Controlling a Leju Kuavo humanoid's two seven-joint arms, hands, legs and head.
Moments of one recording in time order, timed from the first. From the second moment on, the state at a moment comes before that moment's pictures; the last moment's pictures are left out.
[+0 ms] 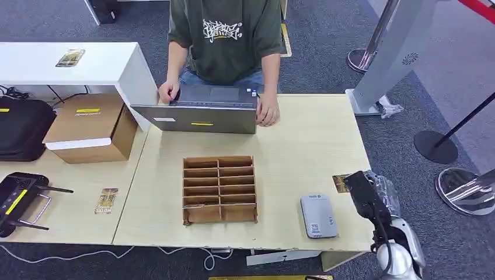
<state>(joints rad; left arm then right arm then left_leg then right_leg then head) -0.09 -0.18 0.96 -0.21 -0.83 0.22 -0.01 -0.01 -0.09 -0.08 -1.56 0.55 0.03 0.05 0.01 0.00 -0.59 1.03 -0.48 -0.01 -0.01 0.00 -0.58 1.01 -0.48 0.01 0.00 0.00</state>
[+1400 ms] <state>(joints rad) -0.09 -0.18 0.96 -0.21 -0.84 0.22 -0.01 0.03 0.05 -0.03 -1.51 0.57 0.04 0.08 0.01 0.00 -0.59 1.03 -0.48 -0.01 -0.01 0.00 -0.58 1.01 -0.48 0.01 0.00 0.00</state>
